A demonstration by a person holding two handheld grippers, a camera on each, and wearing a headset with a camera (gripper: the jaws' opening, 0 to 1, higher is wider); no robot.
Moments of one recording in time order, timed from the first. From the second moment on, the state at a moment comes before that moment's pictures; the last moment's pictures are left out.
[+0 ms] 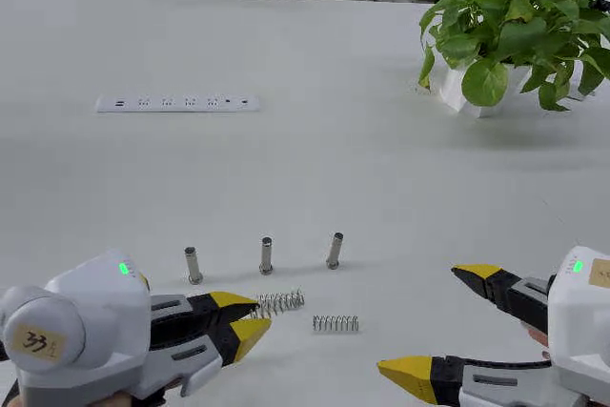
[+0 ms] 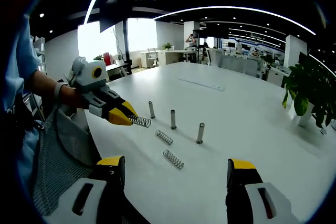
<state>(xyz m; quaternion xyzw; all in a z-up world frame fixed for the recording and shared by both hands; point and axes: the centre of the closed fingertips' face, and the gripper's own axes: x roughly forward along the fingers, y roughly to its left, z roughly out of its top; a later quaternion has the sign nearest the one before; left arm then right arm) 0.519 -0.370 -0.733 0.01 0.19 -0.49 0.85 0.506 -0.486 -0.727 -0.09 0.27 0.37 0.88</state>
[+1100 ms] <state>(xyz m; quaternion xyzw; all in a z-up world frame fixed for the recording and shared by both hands) 0.487 -0.407 -0.687 -0.06 0.15 -0.58 0.80 0.482 -0.428 -0.674 0.22 0.23 0.48 0.82</state>
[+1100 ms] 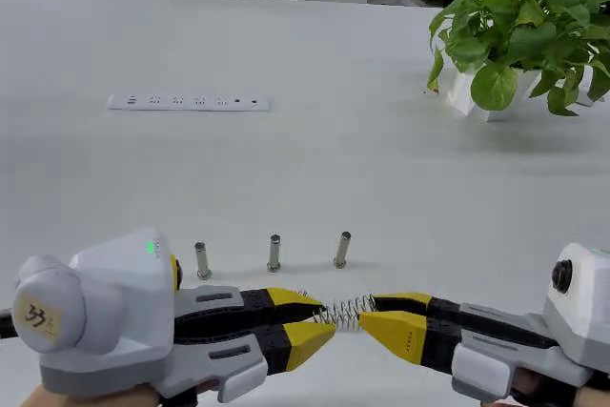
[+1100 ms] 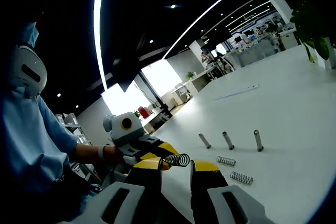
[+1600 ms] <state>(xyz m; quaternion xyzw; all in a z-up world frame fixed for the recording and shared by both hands) 0.484 -0.407 -0.694 -0.03 0.16 -0.59 0.79 0.485 -0.426 -0.678 0.20 0.24 0.48 0.82</state>
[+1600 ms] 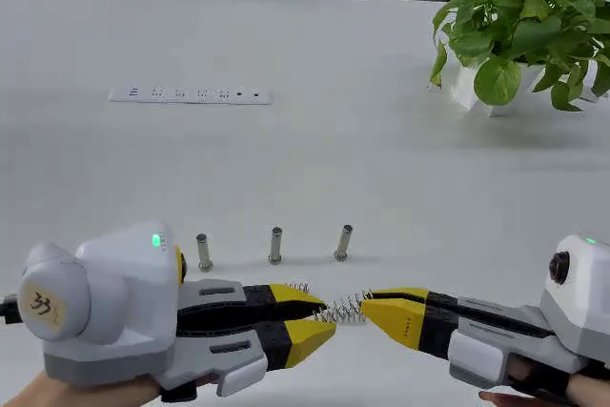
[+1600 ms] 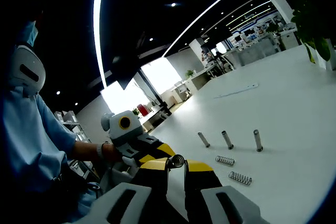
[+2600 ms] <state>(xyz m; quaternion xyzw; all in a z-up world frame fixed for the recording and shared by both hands) 0.476 -0.419 -0.706 0.02 0.18 -0.59 0.78 0.477 -0.406 -0.666 0.03 0.21 0.51 0.83</state>
